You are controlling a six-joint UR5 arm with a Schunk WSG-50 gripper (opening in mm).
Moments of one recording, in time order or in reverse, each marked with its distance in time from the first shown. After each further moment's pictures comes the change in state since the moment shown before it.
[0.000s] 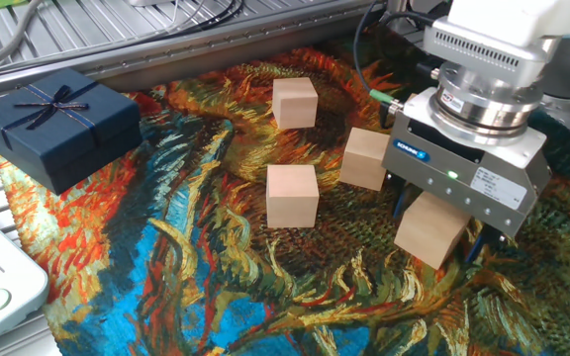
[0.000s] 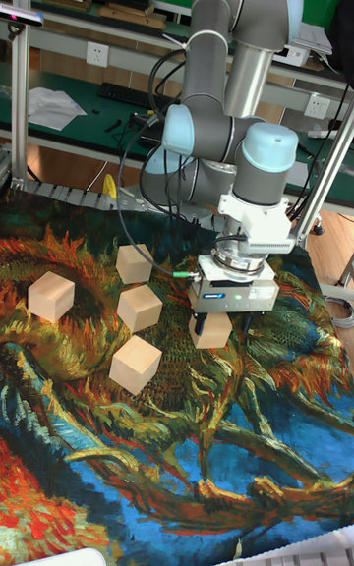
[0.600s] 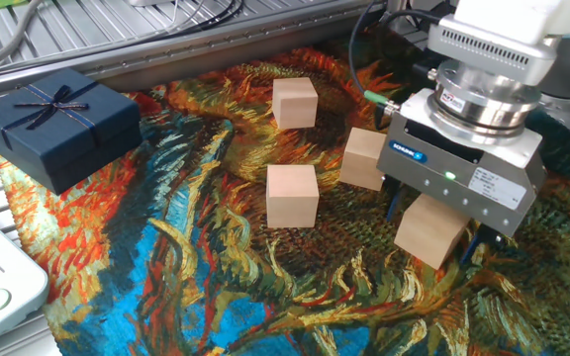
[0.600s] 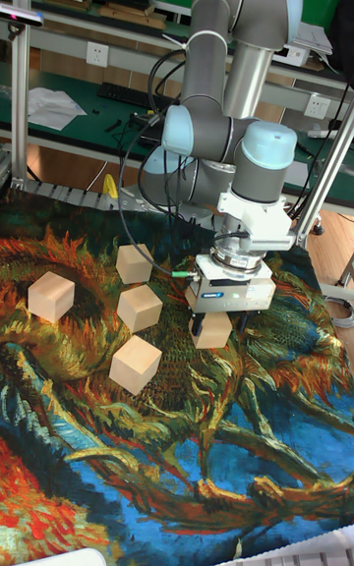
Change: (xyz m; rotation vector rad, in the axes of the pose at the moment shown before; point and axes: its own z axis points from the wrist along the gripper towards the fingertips) arm 0.015 -0.010 -0.001 0.036 0.002 -0.045
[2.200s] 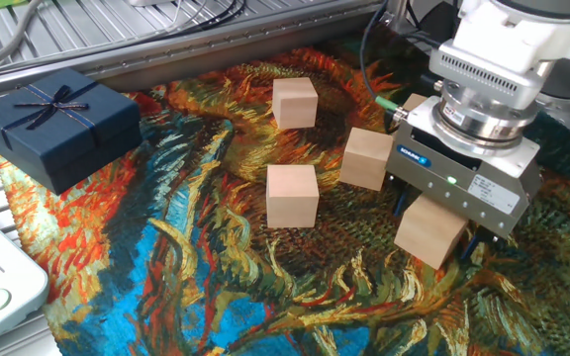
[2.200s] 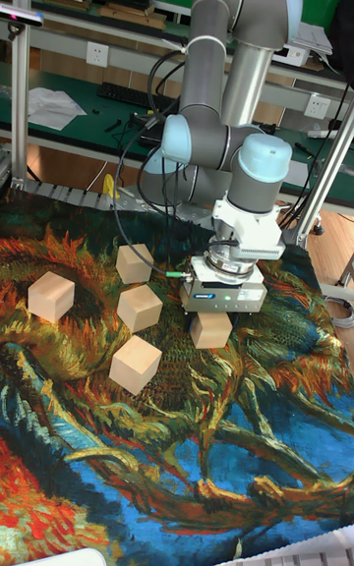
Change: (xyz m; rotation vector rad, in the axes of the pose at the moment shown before) arm 0.017 0.002 0.023 0.009 0.043 0.067
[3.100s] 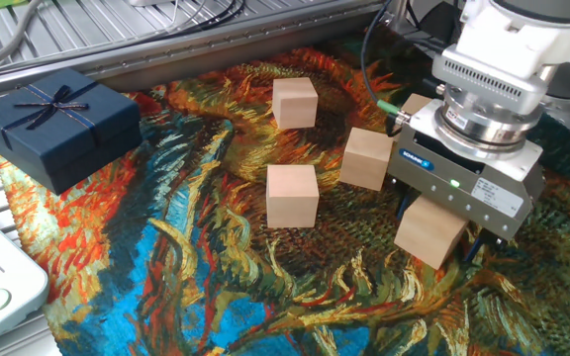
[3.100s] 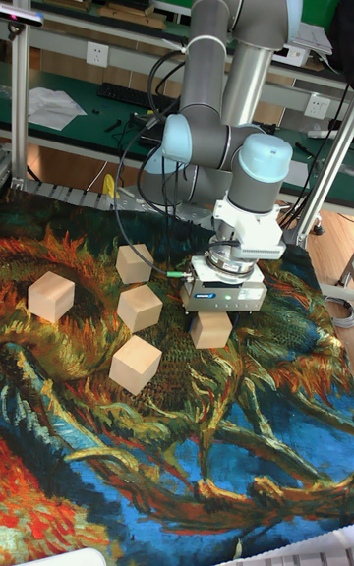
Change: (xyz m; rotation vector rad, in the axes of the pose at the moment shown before) arm 0.005 0.000 0.000 0.000 0.006 -0.022
